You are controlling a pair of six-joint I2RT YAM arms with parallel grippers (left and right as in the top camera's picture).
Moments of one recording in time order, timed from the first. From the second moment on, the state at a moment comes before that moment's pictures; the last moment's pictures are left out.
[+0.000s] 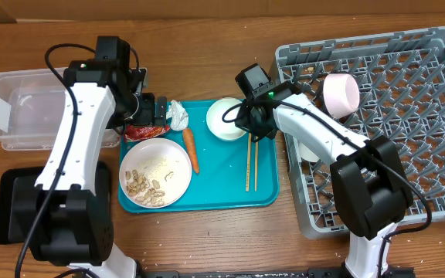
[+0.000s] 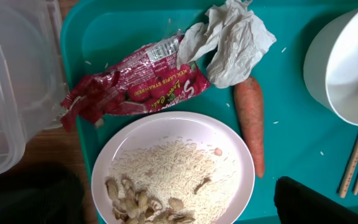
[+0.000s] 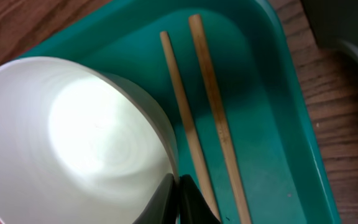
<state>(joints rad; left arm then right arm) -0.03 1.78 1.57 -1.20 0.10 -0.04 0.52 2.02 1.49 -0.78 -0.03 0.89</state>
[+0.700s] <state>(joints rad) -0.03 1.81 1.57 -1.20 0.10 -0.04 0.37 1.55 1.66 -1.29 1.07 0.77</state>
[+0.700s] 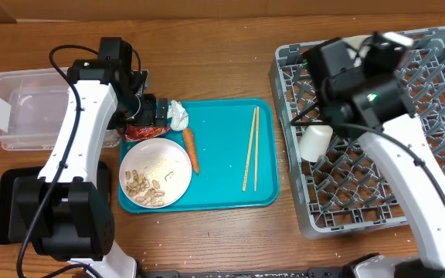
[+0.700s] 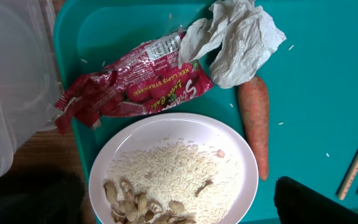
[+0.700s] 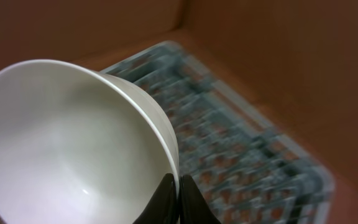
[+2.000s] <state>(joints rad) -0.03 1.81 1.57 -1.20 0.10 -0.04 0.03 1.97 1.58 -1.10 1.30 0.57</state>
